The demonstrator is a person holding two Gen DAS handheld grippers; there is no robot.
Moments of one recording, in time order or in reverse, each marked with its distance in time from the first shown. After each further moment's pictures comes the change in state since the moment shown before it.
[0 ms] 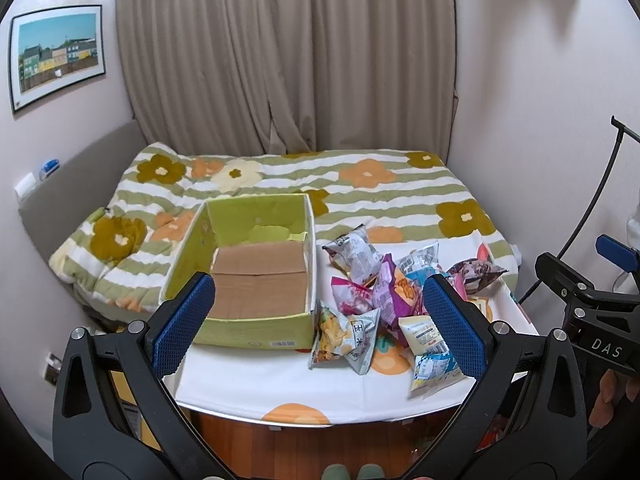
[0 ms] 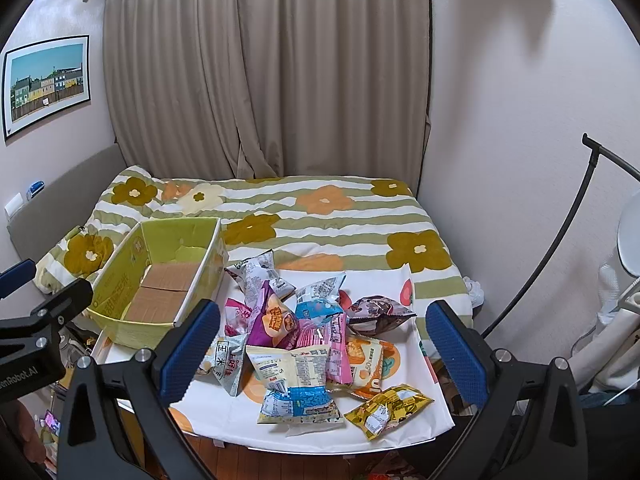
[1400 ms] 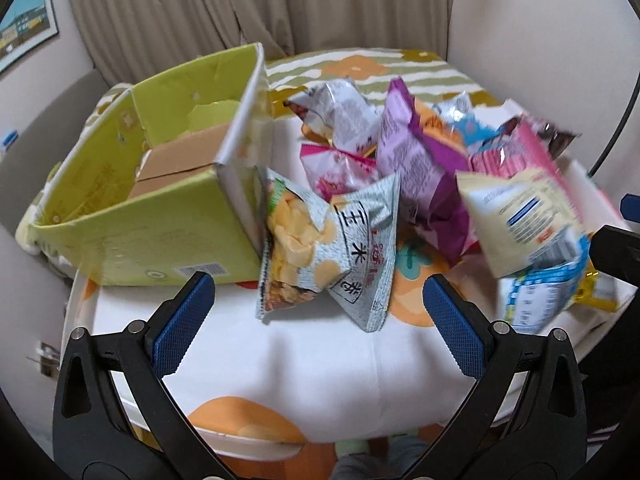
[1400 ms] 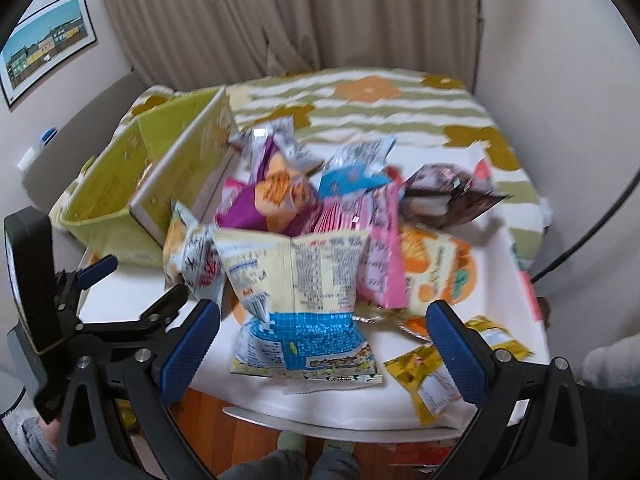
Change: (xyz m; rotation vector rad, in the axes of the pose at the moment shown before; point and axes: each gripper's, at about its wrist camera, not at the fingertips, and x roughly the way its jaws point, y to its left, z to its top) left arm 0.212 -0.041 -0.140 0.121 0.286 0.003; right arm 0.154 -0.012 -0.096 -0.001 0.366 0.209
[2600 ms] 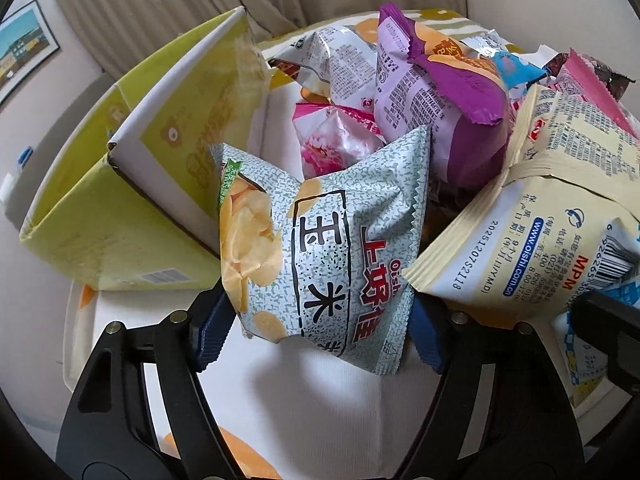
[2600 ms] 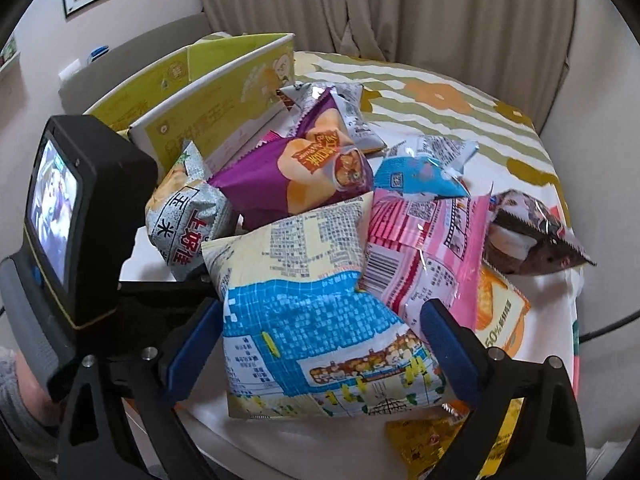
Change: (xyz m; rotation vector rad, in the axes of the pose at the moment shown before) left arm 0.069 -0.021 0.010 0.070 0.100 0.133; right arm 0.066 0.017 0.004 -0.315 0.033 0.071
